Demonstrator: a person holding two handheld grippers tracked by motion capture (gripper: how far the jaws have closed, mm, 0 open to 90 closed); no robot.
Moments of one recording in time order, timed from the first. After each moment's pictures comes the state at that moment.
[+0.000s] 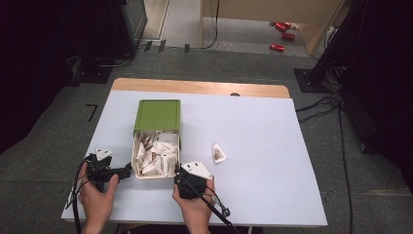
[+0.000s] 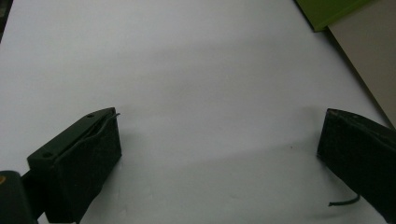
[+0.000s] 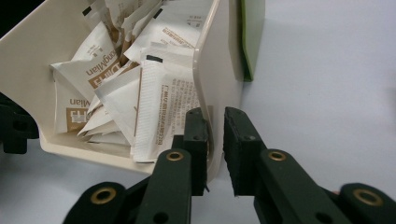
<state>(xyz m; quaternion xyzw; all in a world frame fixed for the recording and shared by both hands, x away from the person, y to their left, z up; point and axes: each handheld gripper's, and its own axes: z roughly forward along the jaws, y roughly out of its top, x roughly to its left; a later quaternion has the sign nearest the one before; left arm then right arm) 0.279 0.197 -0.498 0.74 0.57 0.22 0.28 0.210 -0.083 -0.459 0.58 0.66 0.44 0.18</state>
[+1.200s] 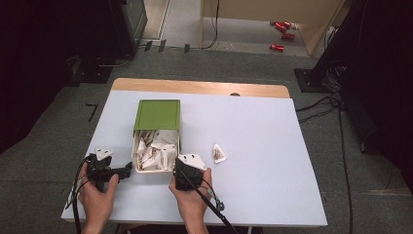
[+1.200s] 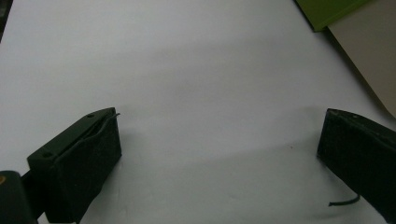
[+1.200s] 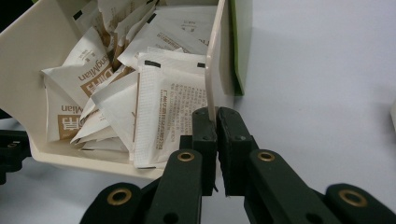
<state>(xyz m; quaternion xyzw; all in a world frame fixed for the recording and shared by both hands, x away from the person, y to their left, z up) 0.279 0.197 -0.498 0.74 0.57 0.22 0.28 0.228 -0.073 -0.446 0.60 0.65 0.41 0.20</state>
